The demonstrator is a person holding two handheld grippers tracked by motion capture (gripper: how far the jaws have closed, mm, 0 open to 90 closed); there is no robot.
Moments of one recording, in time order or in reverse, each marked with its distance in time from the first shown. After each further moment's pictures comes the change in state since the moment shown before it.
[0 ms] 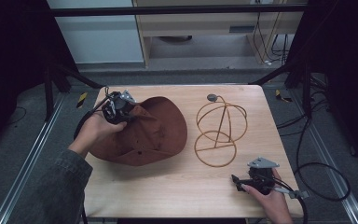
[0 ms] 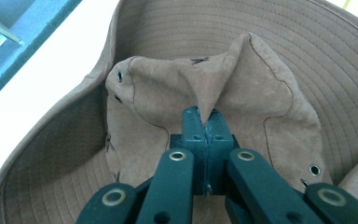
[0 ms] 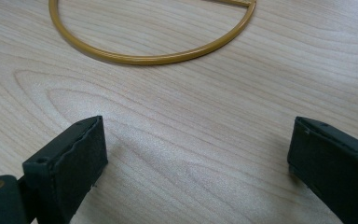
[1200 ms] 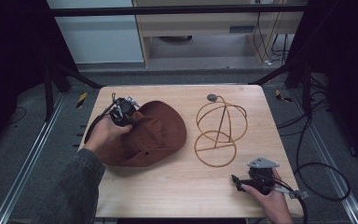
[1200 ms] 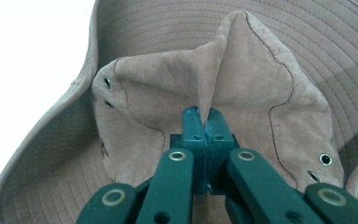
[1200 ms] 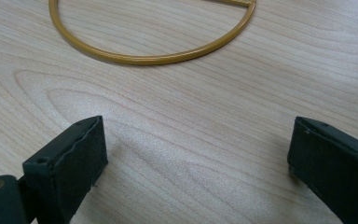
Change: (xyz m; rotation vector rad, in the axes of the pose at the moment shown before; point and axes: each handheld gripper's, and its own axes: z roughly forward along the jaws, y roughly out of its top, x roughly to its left) left arm 0.012 -0.015 0.058 0.051 -0.034 -0.132; right arm 0.000 0.000 0.000 0.000 0.000 0.000
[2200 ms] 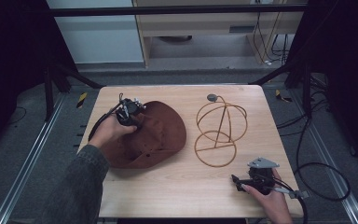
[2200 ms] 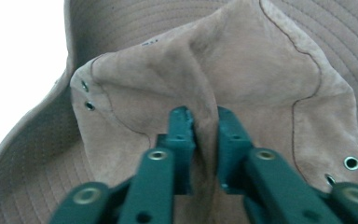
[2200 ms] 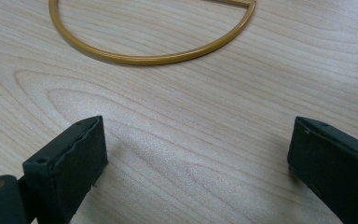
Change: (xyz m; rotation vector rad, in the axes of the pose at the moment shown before) left arm -0.002 0.011 0.017 0.110 -0.008 0.037; right arm 0.000 0.000 0.000 0.000 0.000 0.000
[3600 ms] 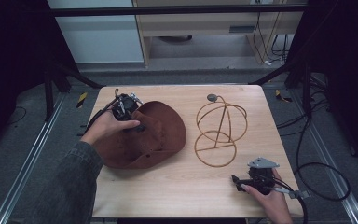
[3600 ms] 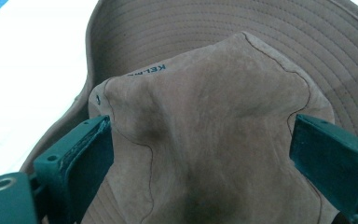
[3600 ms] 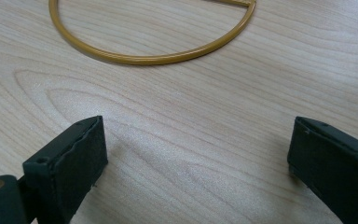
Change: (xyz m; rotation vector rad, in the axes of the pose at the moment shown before) left arm 0.005 0.003 -0.018 -0.065 0.000 0.013; right arm 0.000 0.000 0.000 0.000 -0.001 0.001
